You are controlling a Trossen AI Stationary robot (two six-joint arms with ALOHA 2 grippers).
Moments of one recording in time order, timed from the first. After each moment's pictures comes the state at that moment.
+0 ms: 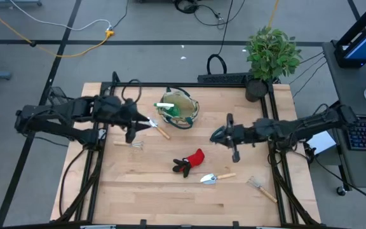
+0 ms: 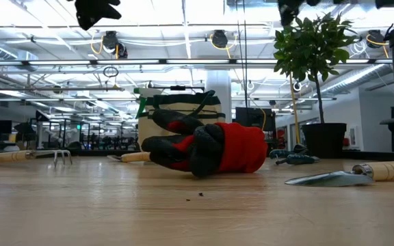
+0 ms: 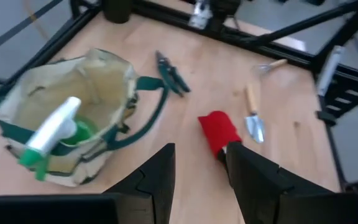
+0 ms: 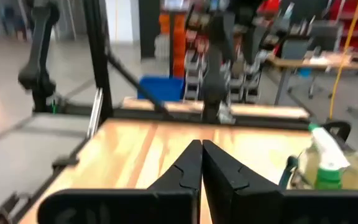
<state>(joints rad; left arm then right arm) 0.03 0.91 1.00 -0.61 -0.01 -0.28 0.19 1.00 0.64 0.29 0.08 0.00</state>
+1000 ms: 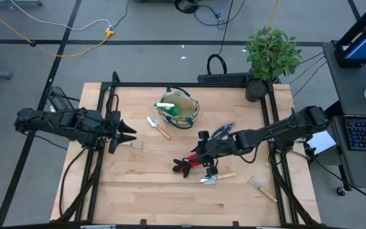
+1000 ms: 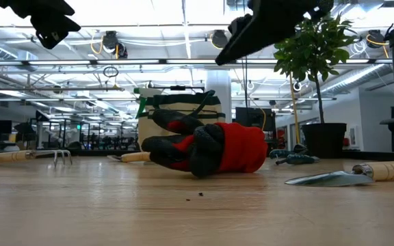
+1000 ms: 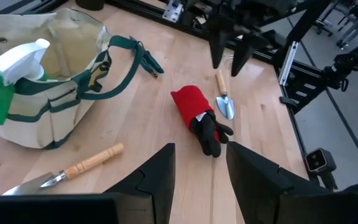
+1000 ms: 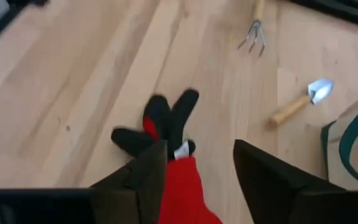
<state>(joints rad) -0.13 0.55 0.68 -0.56 -0.06 -0.40 0.25 1.54 1.05 -0.21 0.13 -0.11</state>
